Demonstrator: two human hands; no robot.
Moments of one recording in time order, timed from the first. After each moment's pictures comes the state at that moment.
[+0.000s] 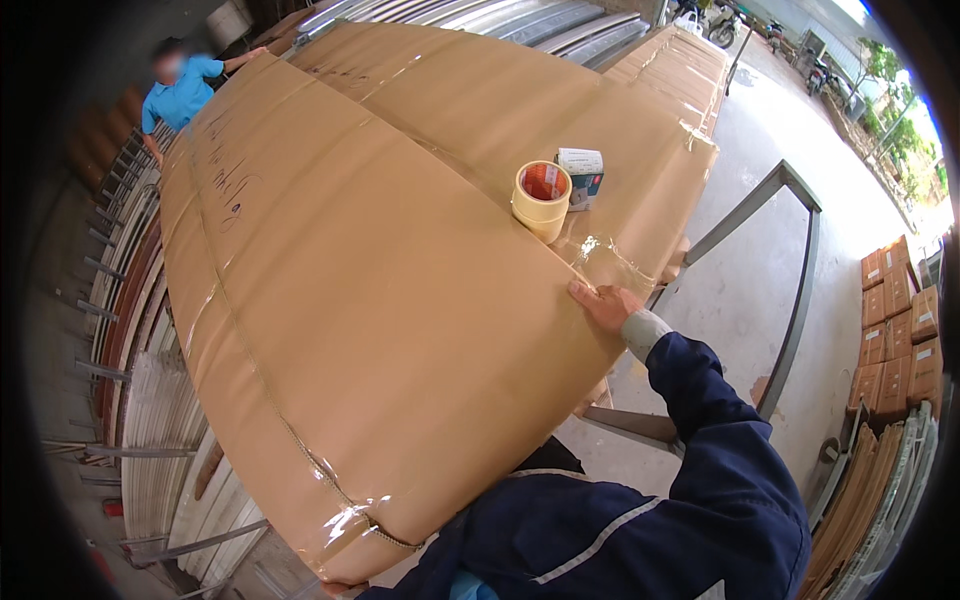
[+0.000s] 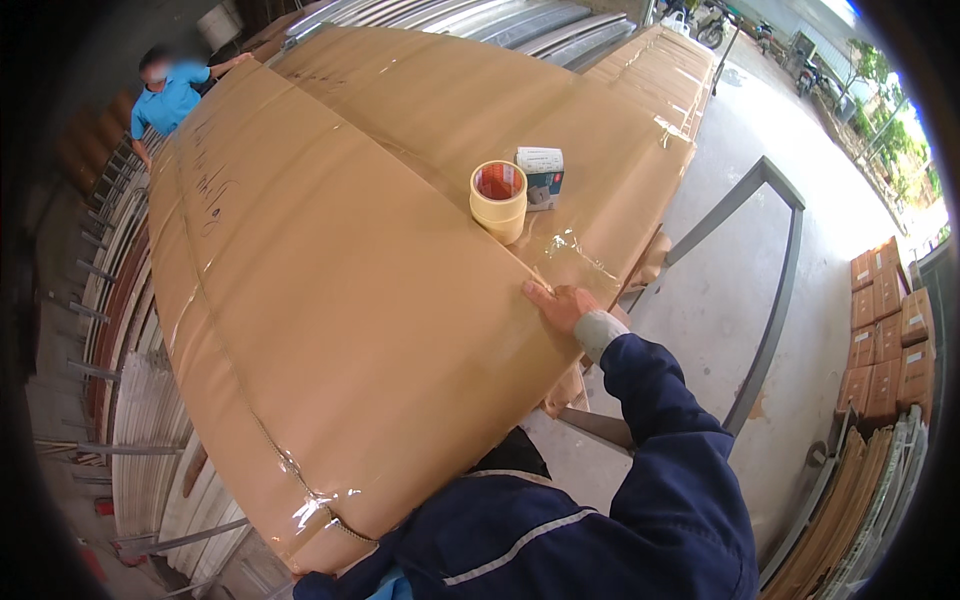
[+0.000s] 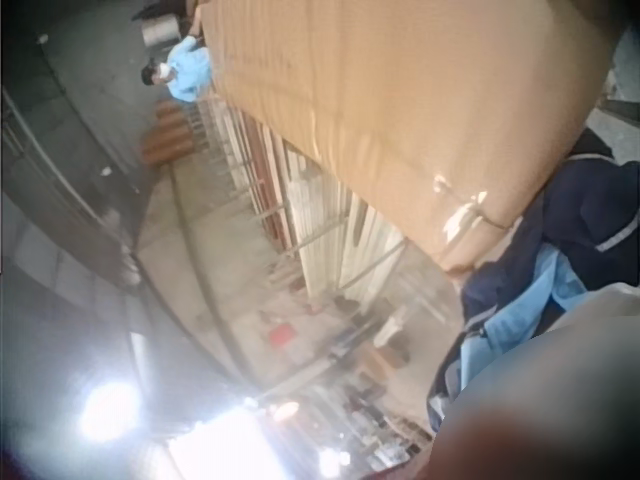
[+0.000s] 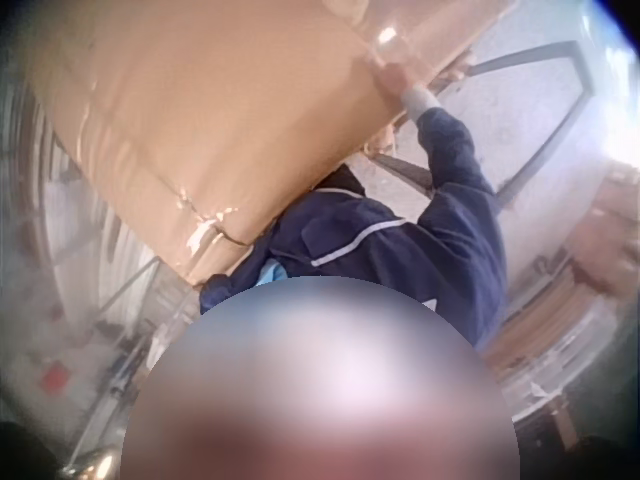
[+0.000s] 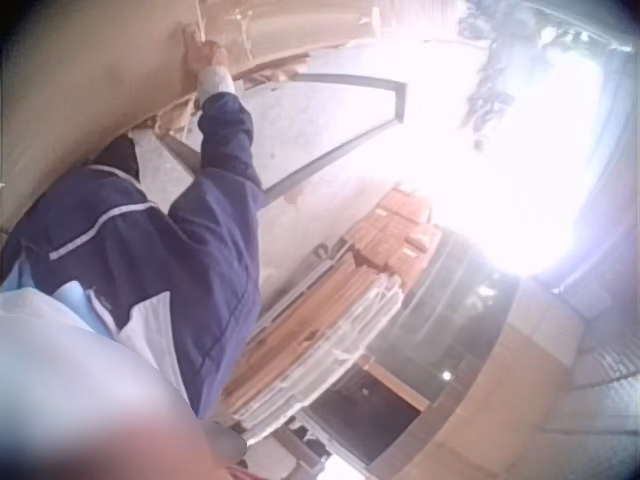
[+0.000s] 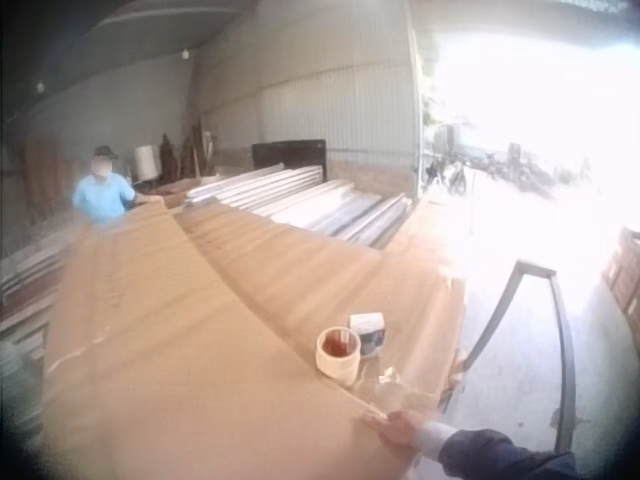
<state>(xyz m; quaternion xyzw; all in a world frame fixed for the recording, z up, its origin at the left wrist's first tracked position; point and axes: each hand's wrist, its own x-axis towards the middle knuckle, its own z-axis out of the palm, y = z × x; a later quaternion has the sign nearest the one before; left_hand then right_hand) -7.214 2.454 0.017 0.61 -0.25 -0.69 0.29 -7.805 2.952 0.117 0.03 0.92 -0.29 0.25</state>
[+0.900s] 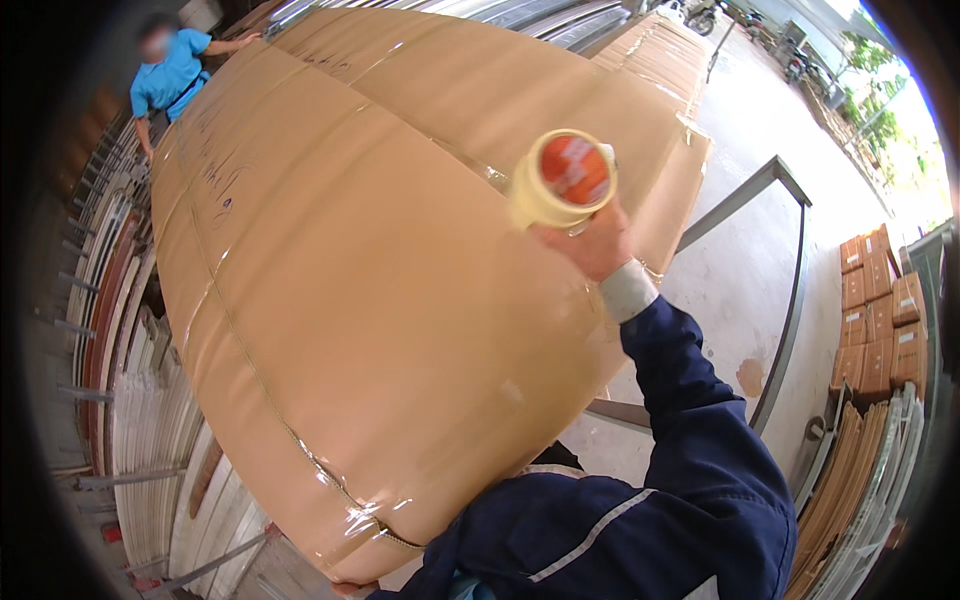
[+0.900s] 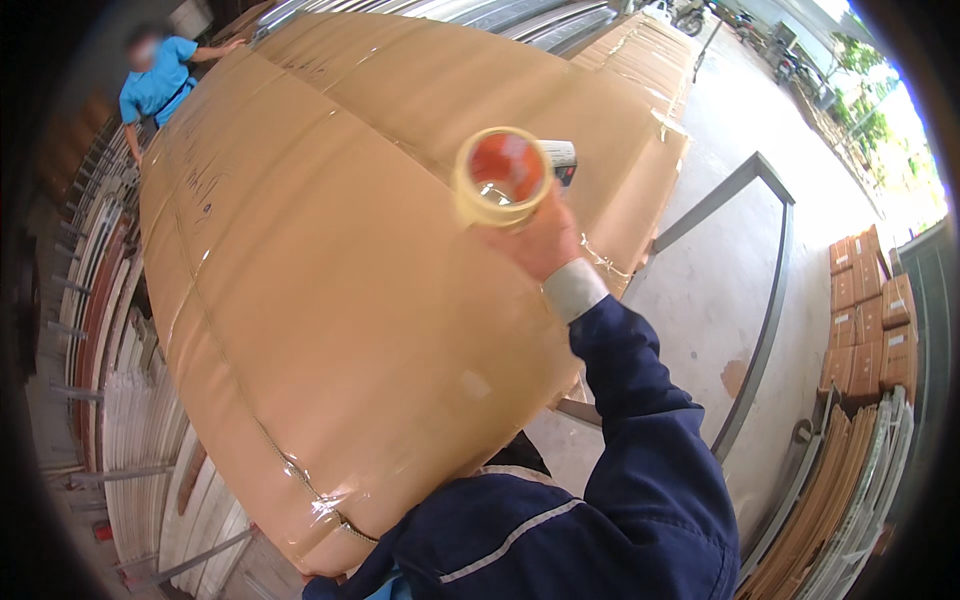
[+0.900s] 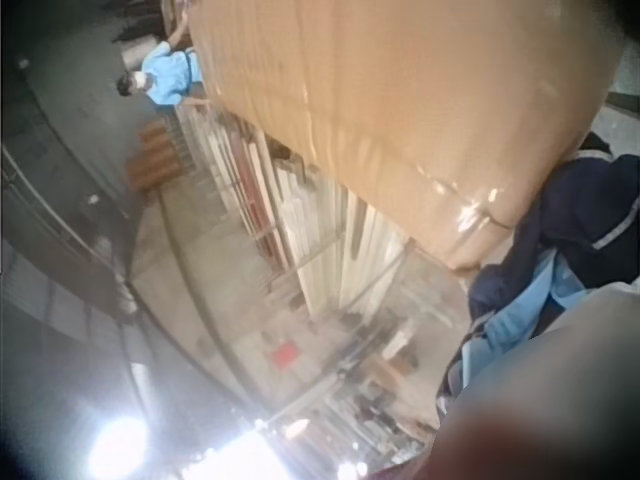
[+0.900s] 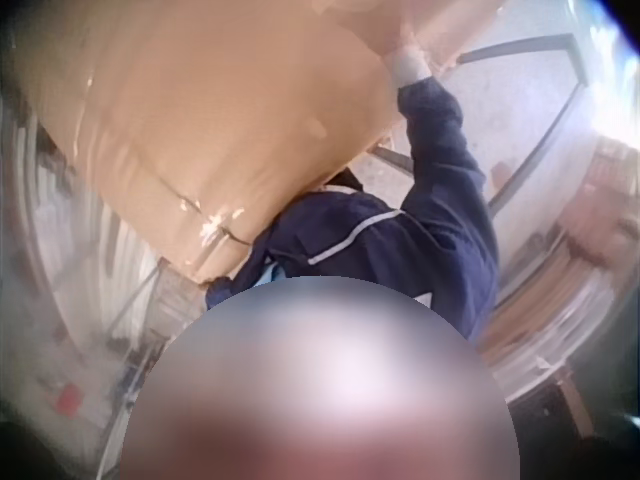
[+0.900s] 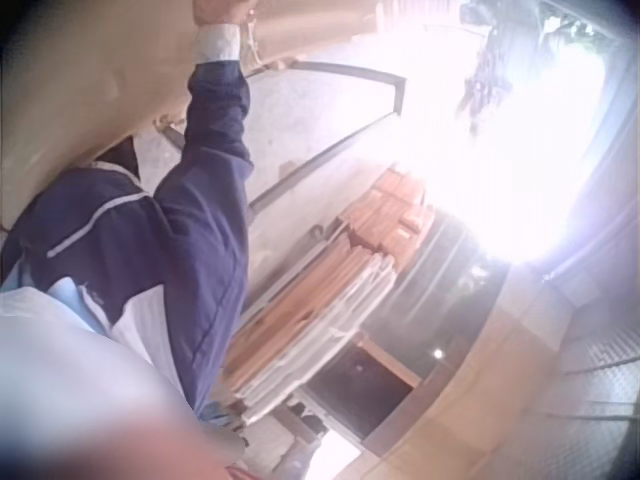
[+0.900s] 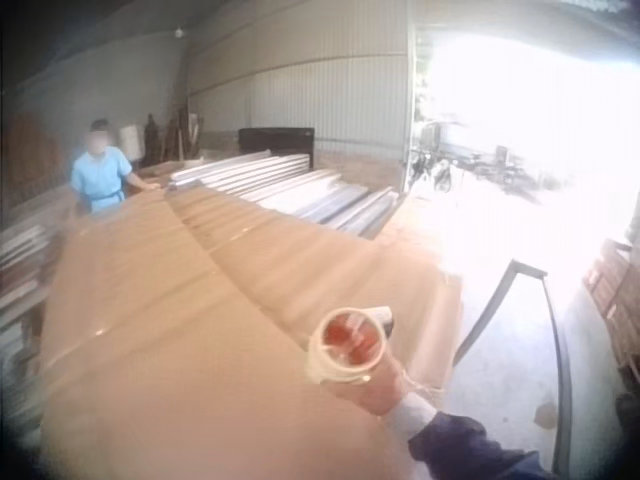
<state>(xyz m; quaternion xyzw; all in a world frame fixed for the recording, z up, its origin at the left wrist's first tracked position) -7.256 2.414 0.004 0.61 -0.23 -0.70 0.29 -7.854 2.845 0.194 -0.16 0.78 -0.60 -0.12</state>
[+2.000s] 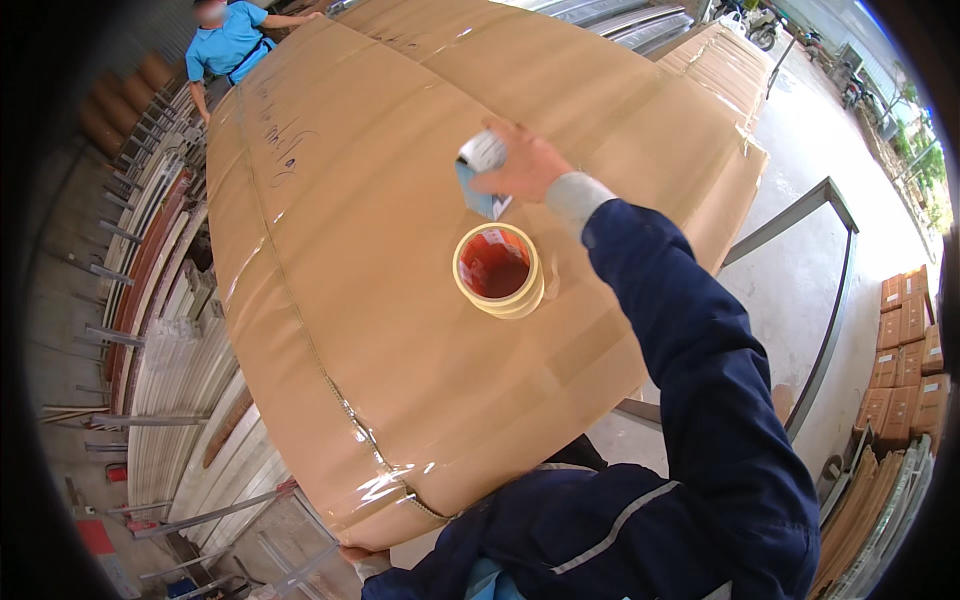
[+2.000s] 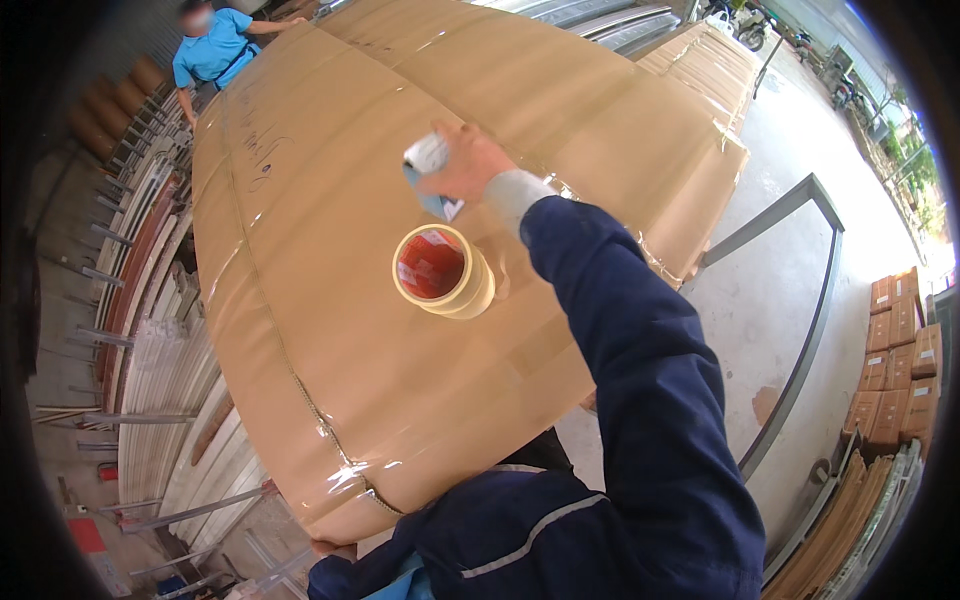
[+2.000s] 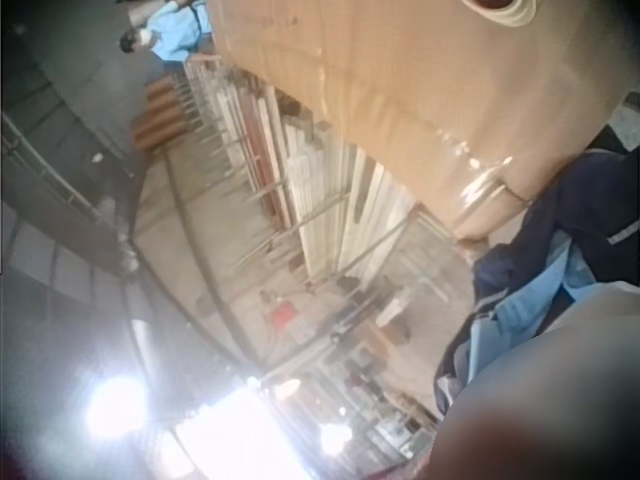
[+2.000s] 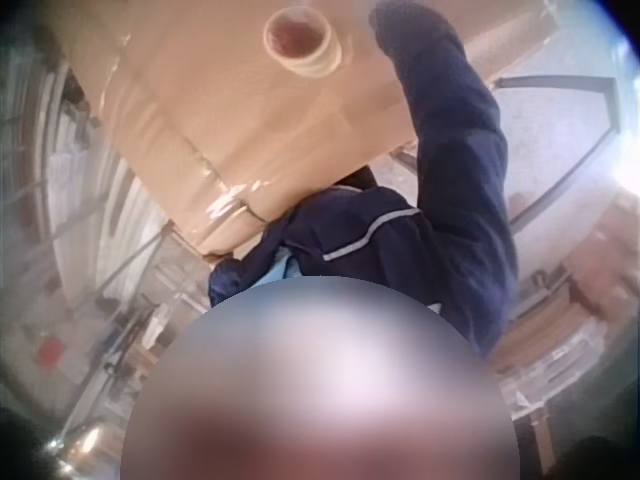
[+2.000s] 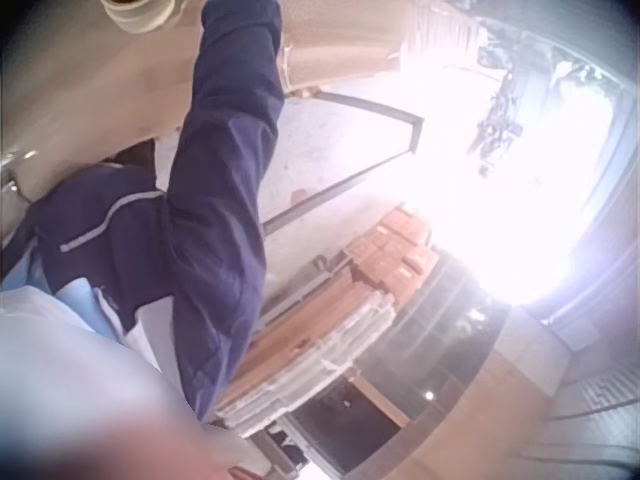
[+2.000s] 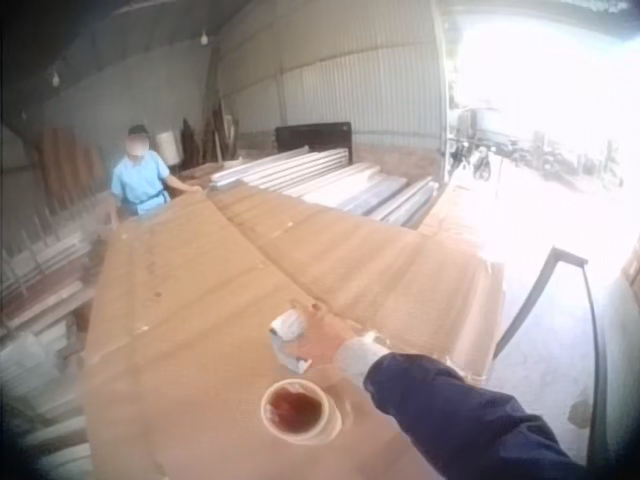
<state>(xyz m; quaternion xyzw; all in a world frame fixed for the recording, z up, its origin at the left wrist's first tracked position) -7.207 2.406 -0.009 0.53 -0.20 -0.76 0.32 -7.933 2.699 0.220 -0.27 0.90 -0.34 0.04</state>
